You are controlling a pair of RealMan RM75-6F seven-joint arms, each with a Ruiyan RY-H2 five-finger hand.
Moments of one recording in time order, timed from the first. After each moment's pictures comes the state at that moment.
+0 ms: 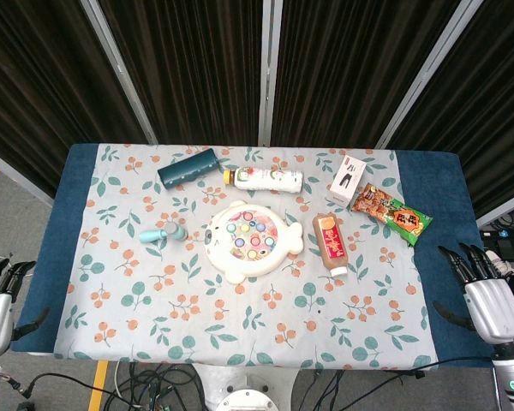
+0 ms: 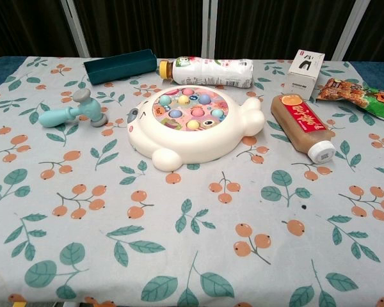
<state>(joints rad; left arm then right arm) -0.03 -1.15 0.04 -1.68 1.47 1.65 0.10 0.12 -1.04 0.01 -1.58 -1.66 1.51 0.14</state>
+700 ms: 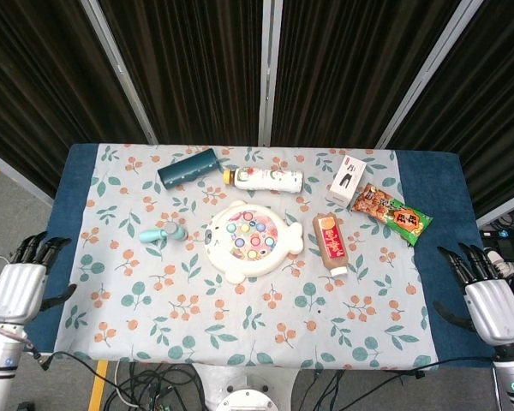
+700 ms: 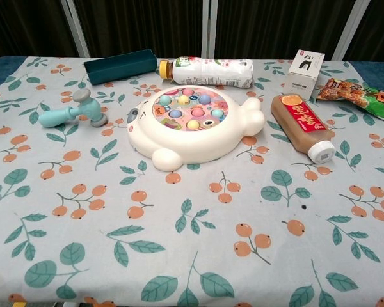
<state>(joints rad) -0.20 -1.14 -0.07 -1.68 1.48 1.42 0.09 0.12 -1.03 0.01 -1.58 -1.68 1.53 0.14</state>
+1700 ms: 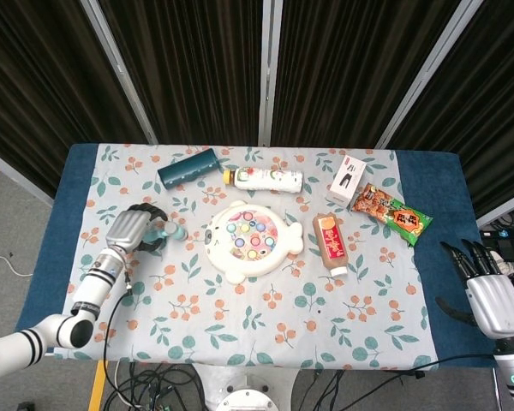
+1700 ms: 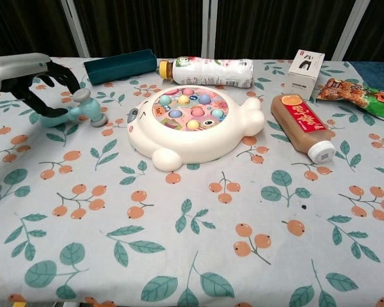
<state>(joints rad) -0.68 -1.48 -0.22 -1.33 1.06 0.82 0.13 0.14 -1.03 0.03 -1.58 -1.63 1.48 0.14</state>
